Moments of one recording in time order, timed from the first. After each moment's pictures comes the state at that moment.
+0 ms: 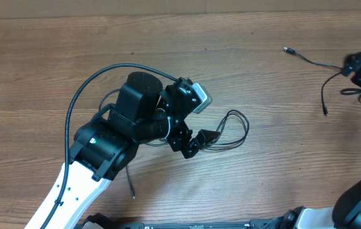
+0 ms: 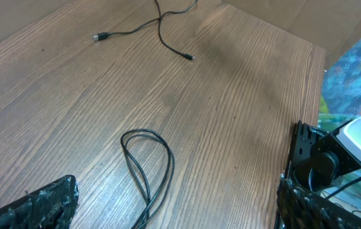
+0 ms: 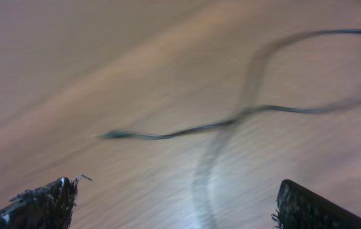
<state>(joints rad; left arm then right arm) -0.59 1.21 1.29 -0.73 0.52 0.14 -0.56 1.60 1.22 -0.31 -0.33 0.12</state>
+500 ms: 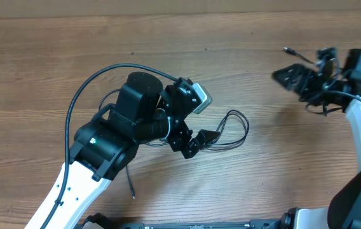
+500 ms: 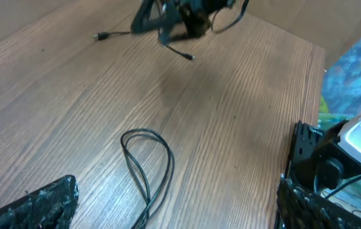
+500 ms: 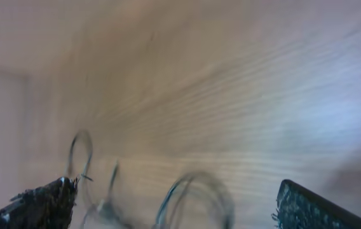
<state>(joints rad) -0.59 1.21 1.29 -0.73 0.52 0.14 -0.28 1.59 1.22 -0.73 -0.72 0.15</state>
